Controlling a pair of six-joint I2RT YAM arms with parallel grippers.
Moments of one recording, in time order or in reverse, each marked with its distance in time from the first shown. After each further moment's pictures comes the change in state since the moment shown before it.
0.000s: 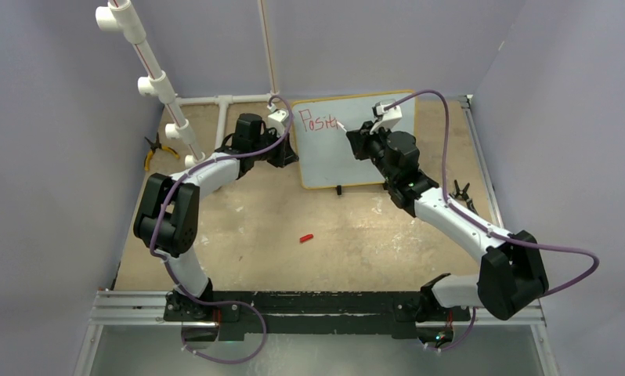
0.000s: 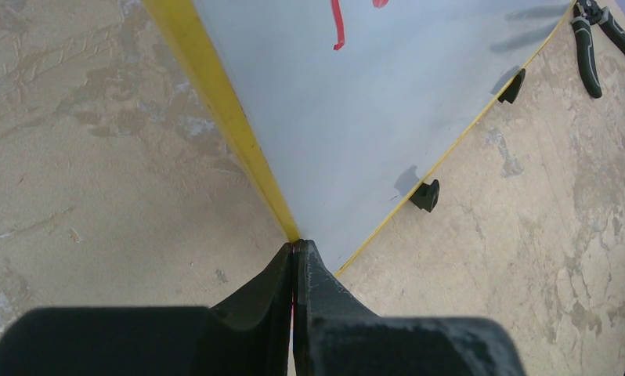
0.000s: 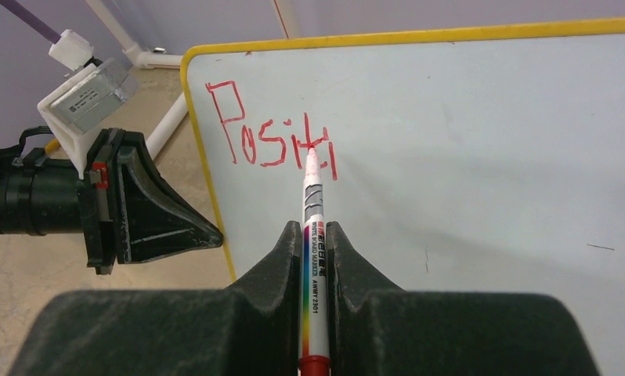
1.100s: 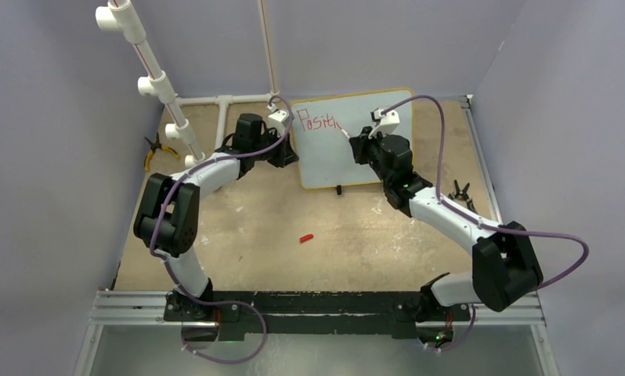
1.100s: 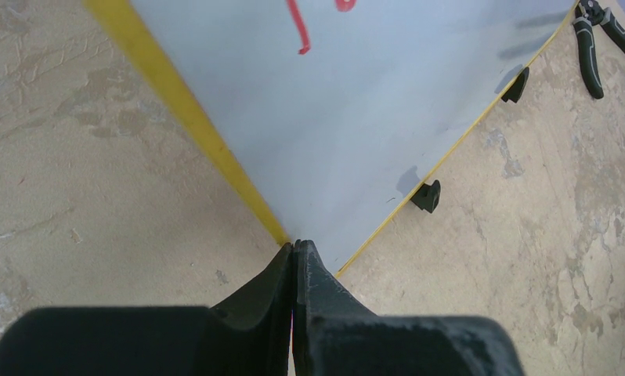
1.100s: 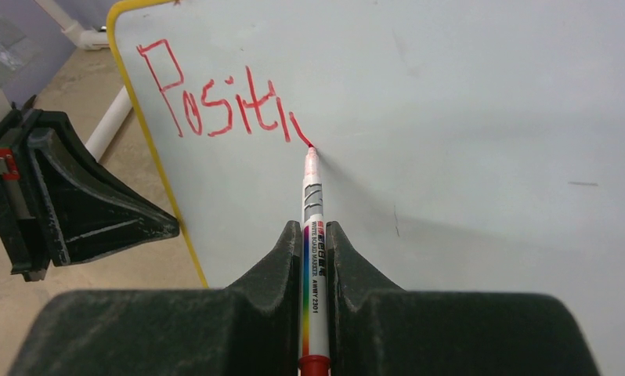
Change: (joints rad) left arm 0.000 0.000 0.000 -0.001 -0.006 0.000; right arm -0.005 0.058 -0.030 0.017 0.071 0.014
